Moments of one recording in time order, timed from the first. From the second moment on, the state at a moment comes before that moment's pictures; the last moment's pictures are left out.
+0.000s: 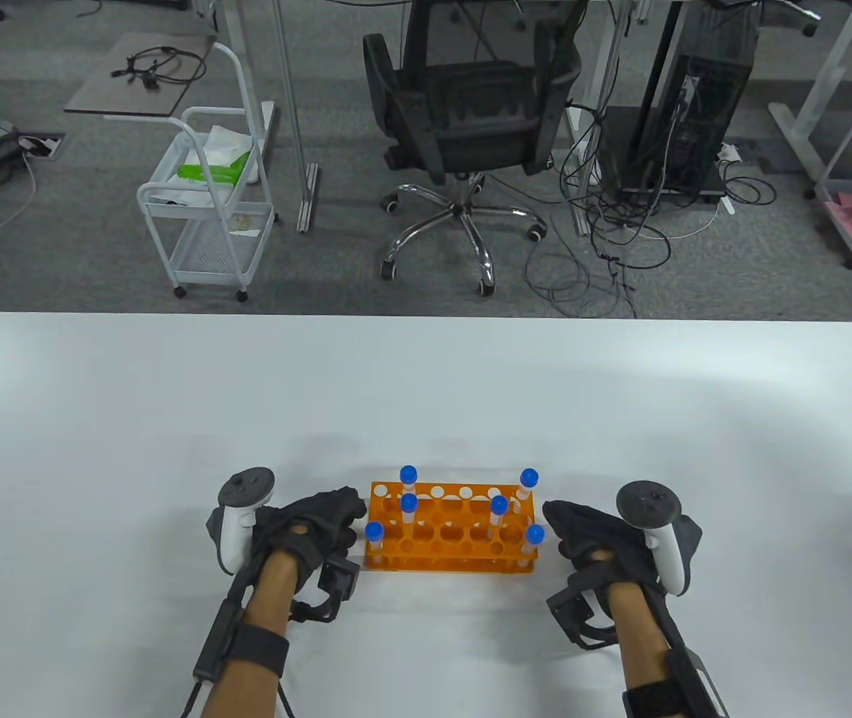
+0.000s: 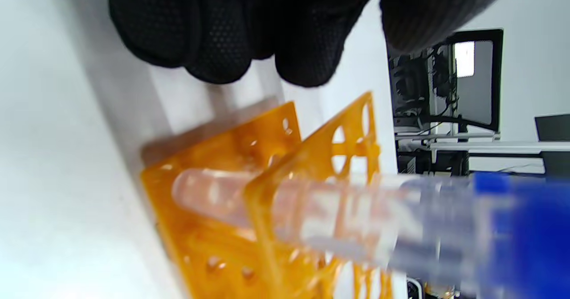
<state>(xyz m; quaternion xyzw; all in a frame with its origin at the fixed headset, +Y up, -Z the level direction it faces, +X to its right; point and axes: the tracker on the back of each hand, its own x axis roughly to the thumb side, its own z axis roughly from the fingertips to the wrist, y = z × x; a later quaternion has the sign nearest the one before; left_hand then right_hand) -0.202 -0.785 -0.357 -0.23 0.17 0.63 0.73 0.237 -0.748 -0.346 -0.16 0.15 0.87 0.45</state>
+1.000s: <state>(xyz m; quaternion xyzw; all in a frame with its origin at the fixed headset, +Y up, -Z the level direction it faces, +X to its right) -0.116 -0.668 -0.277 -0.09 -0.12 0.35 0.92 0.171 -0.681 -0.299 0.11 0.08 0.90 0.43</state>
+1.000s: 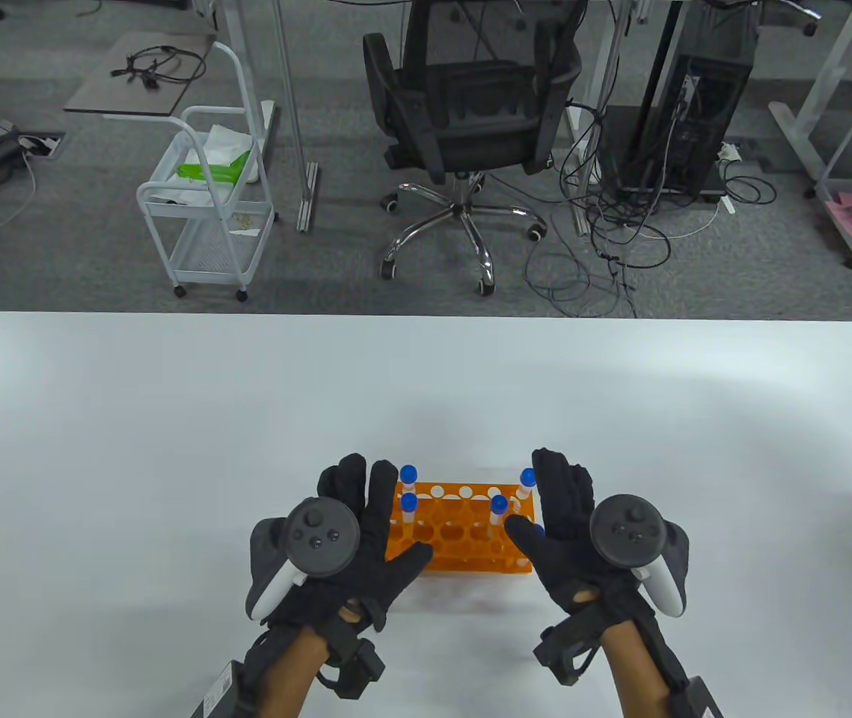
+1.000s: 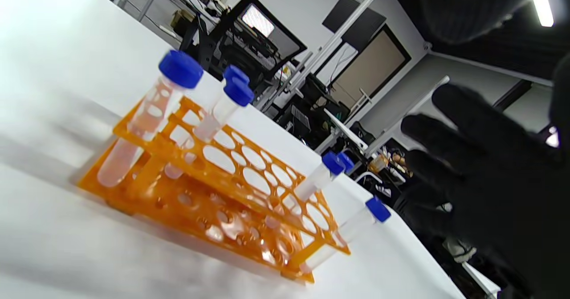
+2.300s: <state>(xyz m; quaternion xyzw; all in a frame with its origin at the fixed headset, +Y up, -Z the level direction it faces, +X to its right) -0.105 -0.706 -0.293 -0.11 -0.10 0.30 0.94 0.146 -0.702 -0.296 0.11 0.09 0.96 0.26</state>
